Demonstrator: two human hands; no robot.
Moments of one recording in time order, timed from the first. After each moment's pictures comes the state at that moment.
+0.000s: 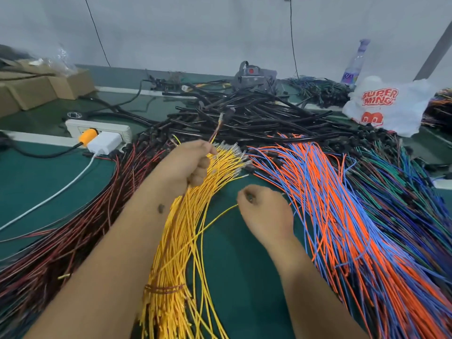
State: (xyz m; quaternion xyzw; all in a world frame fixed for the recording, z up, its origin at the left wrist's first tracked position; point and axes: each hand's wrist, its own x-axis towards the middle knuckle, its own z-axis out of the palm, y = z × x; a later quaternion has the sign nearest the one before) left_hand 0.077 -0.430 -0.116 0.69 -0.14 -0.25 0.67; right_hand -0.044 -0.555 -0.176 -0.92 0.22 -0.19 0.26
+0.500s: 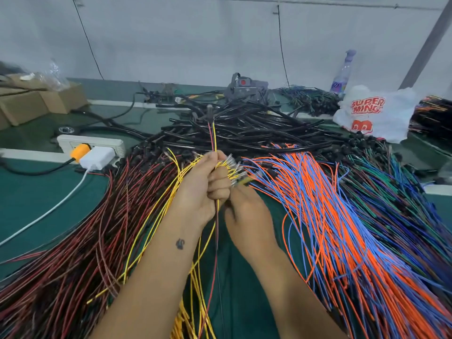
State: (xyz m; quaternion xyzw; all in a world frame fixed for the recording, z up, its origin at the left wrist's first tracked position) left_hand 0.044 -0.461 -0.124 0.38 -0.11 -0.32 0.86; right_hand -0.031 -0.541 -0.174 -0.94 0.05 -0.28 0.20
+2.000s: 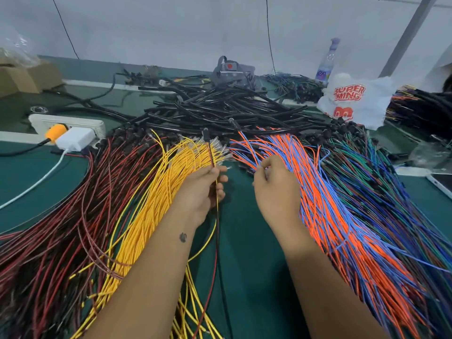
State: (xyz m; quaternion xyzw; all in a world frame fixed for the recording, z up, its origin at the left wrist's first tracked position) left_hand 0.024 -0.474 -0.170 0.54 -0.06 -0.27 0.79; right_hand -0.056 -0.589 -0.164 -0.86 0.26 -0.34 0.28
